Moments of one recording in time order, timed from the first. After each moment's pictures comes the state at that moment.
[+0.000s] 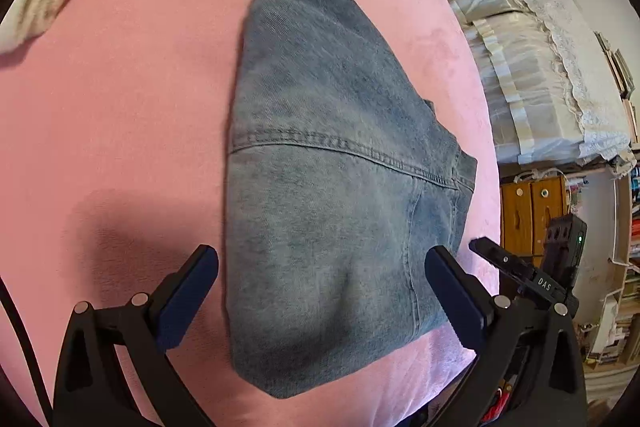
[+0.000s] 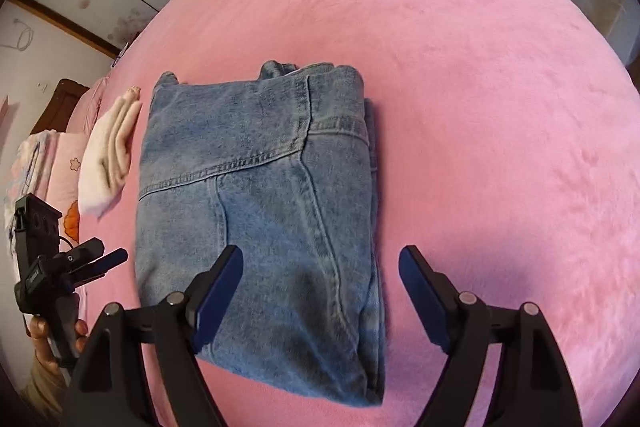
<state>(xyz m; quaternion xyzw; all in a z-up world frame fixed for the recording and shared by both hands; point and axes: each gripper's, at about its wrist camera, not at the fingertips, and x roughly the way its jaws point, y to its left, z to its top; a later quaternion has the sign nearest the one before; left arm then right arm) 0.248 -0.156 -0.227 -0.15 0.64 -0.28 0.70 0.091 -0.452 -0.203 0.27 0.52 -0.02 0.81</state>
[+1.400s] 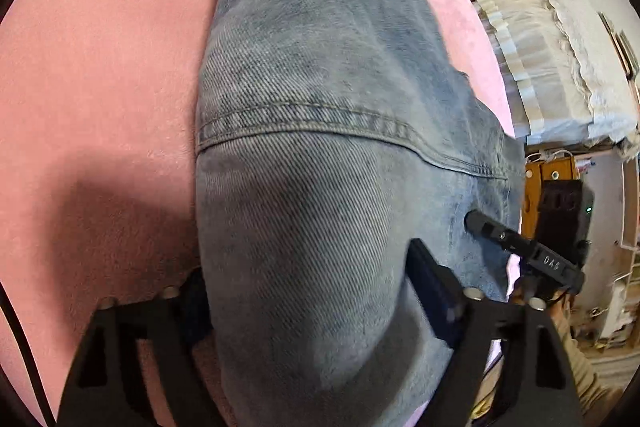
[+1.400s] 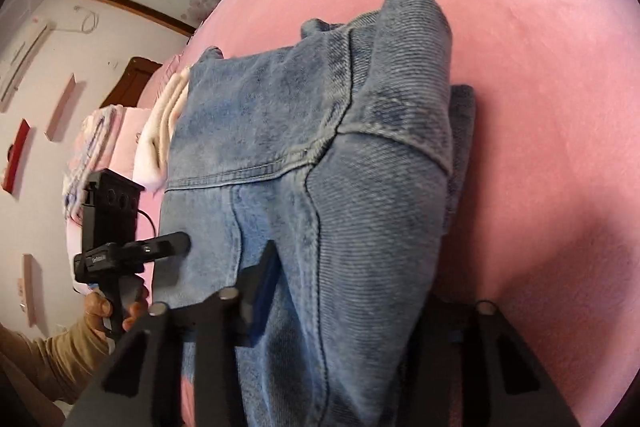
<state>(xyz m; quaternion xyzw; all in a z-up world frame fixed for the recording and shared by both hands) 0.262 -0.211 -0.290 -0.13 0.65 -0.30 0.69 0.150 -0.434 -0.264 0.30 0.50 0.13 0.80</state>
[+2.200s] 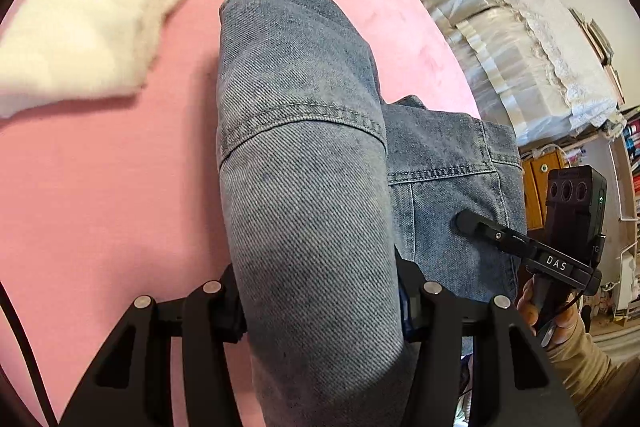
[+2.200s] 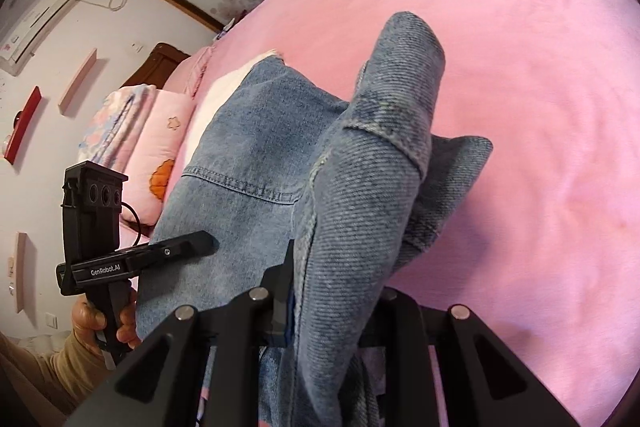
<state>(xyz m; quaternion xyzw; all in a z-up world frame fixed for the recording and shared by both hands) 0.242 -0.081 -0.151 -0.10 0.60 -0.29 0.74 0.133 -0.259 -0.143 0.27 0.48 0.15 0.82</state>
